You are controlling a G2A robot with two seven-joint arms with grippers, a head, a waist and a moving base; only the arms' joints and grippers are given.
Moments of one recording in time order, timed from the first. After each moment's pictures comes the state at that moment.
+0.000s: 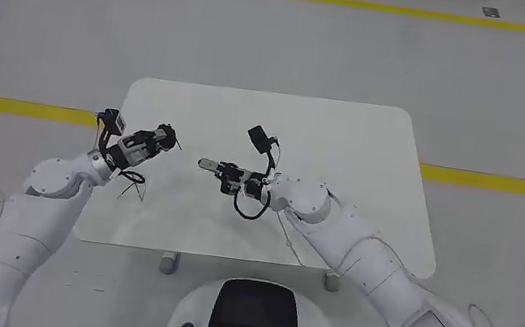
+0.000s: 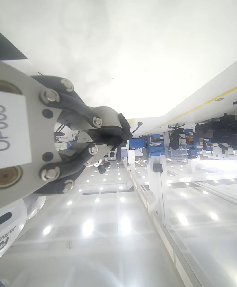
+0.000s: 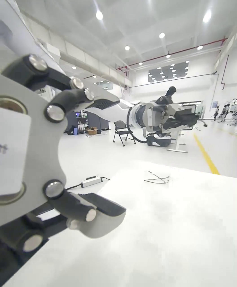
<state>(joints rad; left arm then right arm) 1.19 -0.92 -1.23 -1.11 -0.65 -0.34 -0.83 -0.90 -1.41 0.62 -1.16 0.23 0.00 0.53</state>
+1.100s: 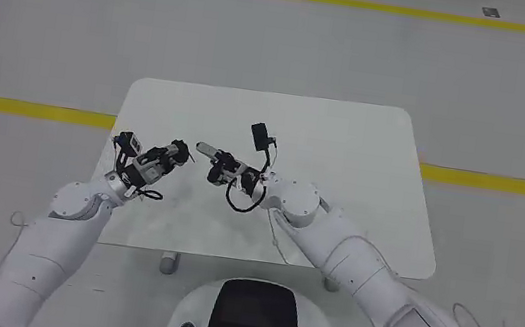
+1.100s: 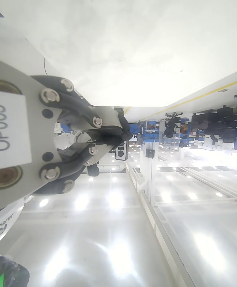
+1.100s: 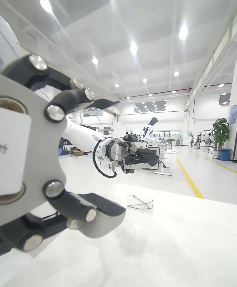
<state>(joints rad) 1.31 -1.00 -1.24 -1.17 -0.73 -0.33 -0.75 -0.91 -1.49 0.63 -1.05 0.39 -0.15 0.40</state>
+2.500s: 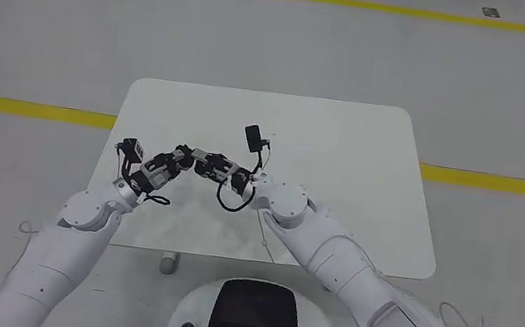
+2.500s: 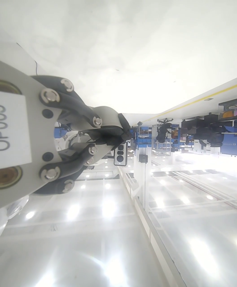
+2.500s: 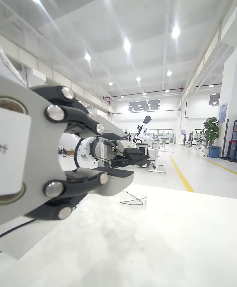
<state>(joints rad) 1.36 -1.02 -1.25 -1.23 -0.62 -0.34 -0.64 -0.91 -1.58 0.65 -0.92 0.31 -0.18 0.39</state>
